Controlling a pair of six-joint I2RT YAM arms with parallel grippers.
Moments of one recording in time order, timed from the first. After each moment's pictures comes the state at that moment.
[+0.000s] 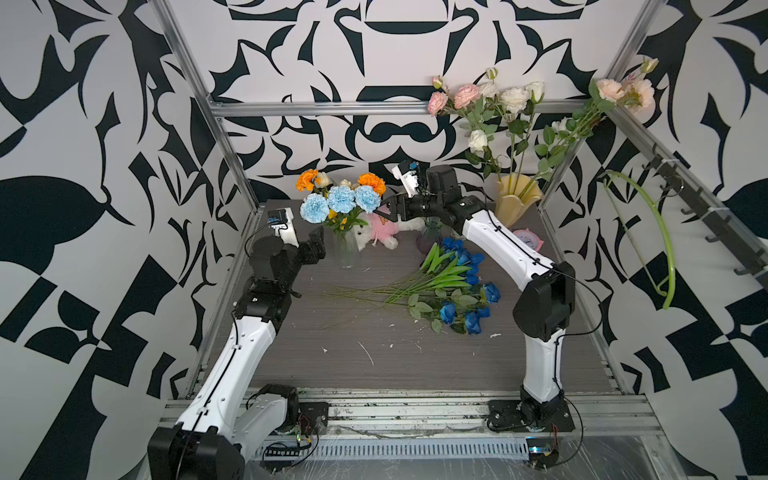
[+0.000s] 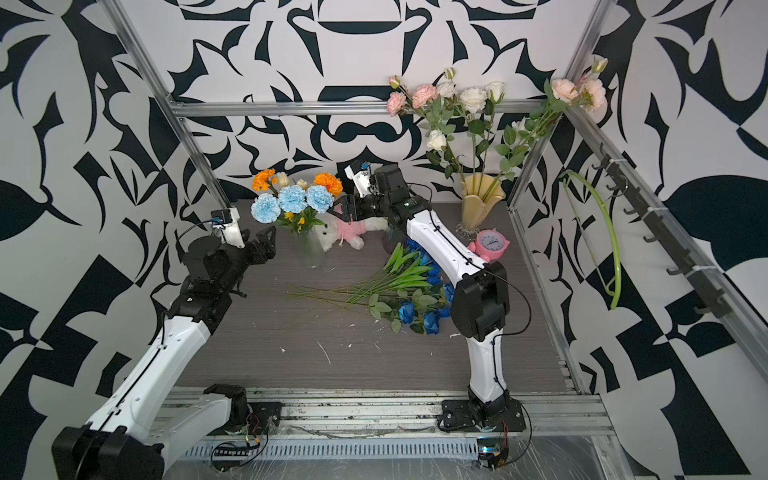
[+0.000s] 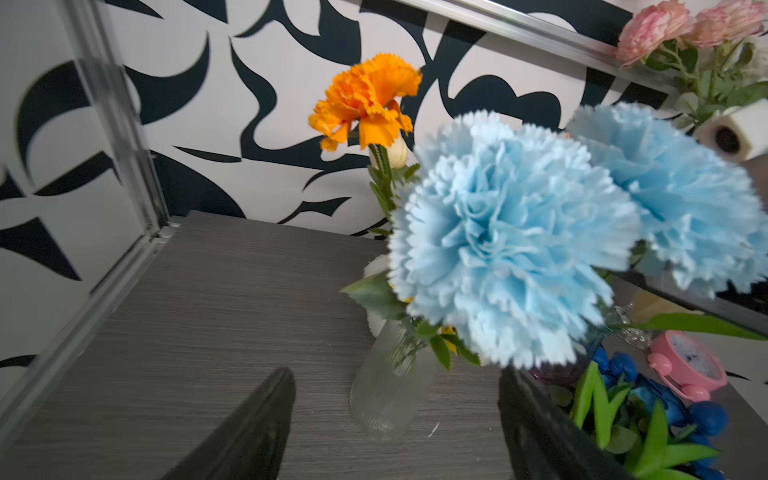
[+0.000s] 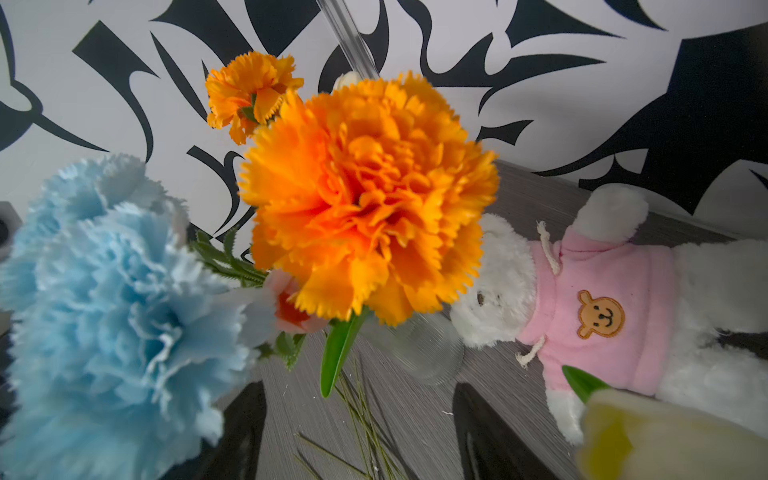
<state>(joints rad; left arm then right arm) -0.16 1.03 0.82 0.03 0.08 -0.26 0.51 2.02 1.97 -0.40 -0.62 0.29</state>
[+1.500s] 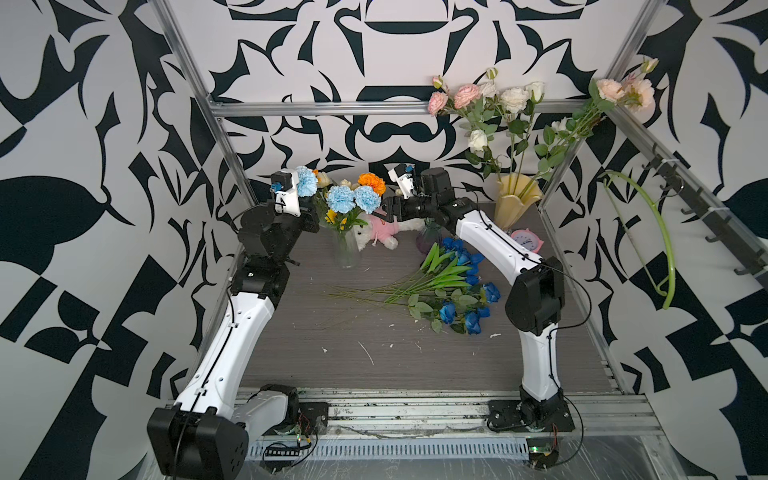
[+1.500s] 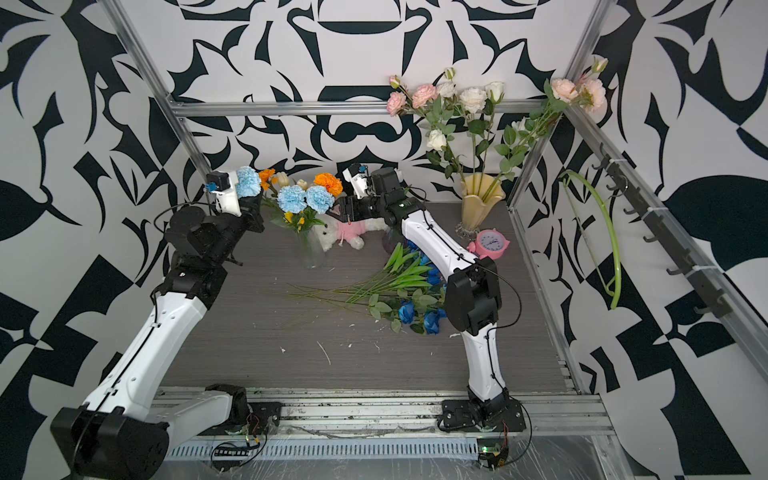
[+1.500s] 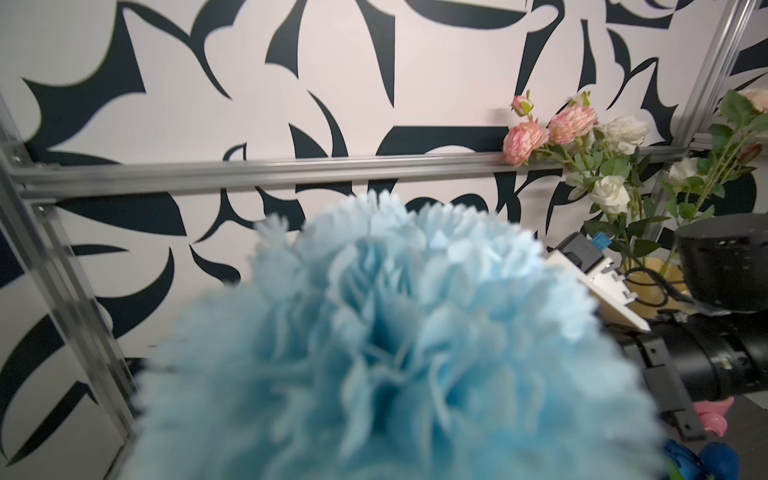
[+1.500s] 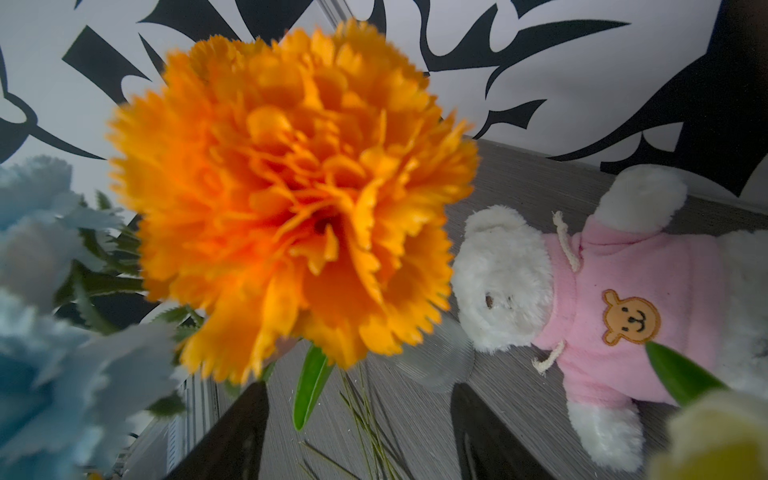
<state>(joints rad) -0.16 1.10 1.11 0.09 0.17 -0.02 0.51 2.08 1.99 -0.36 -0.65 0.34</state>
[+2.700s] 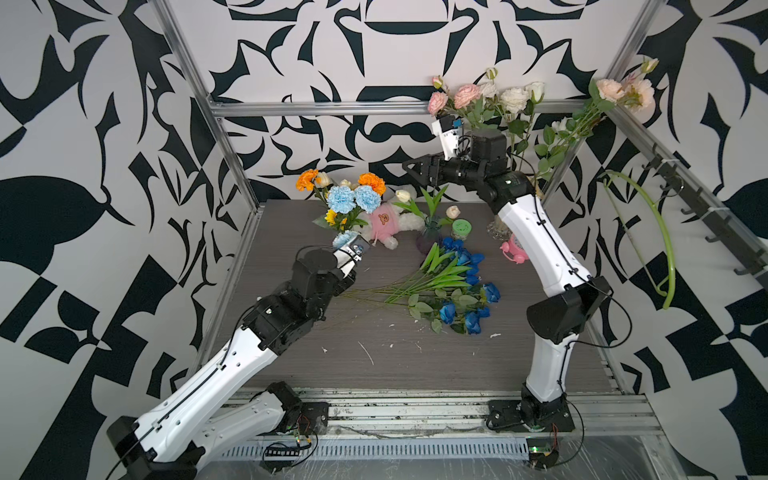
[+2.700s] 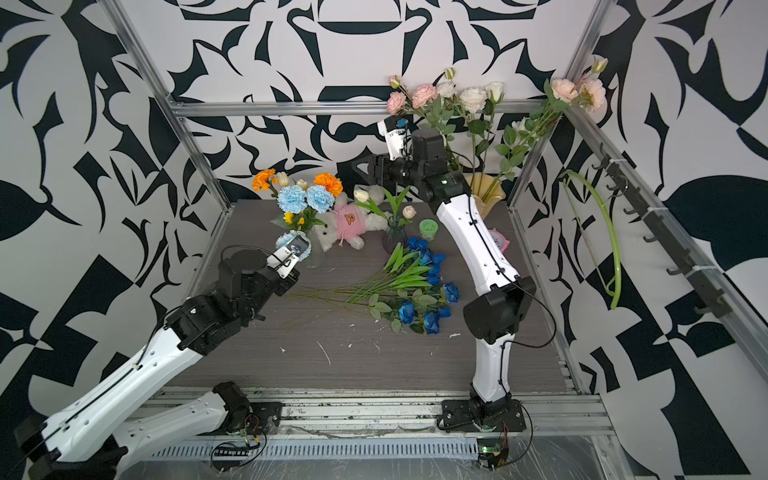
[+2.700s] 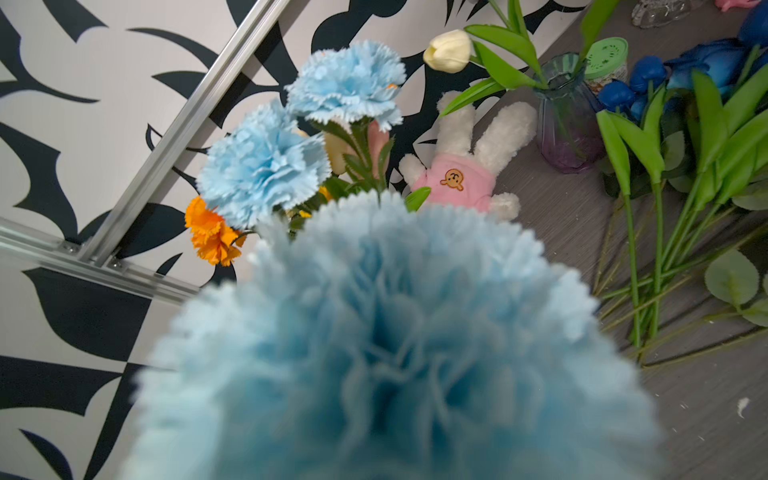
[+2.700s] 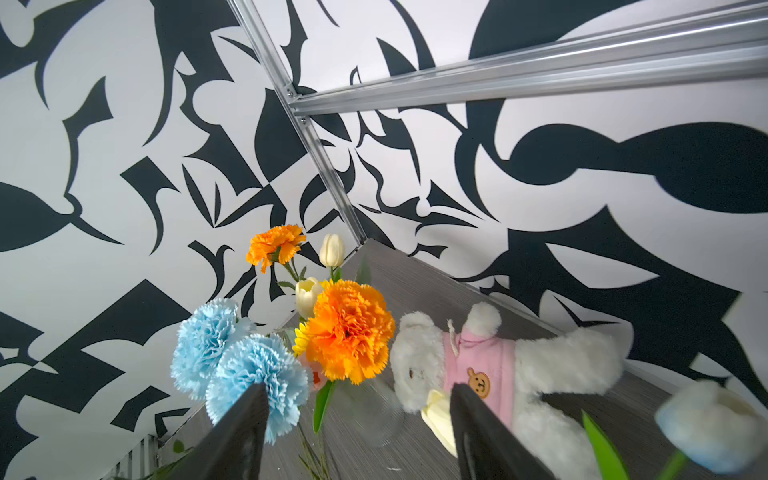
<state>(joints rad) -0.80 0.96 1.02 -0.45 -0.55 0.52 0.38 1.91 2.19 -0.52 -0.55 0.25</state>
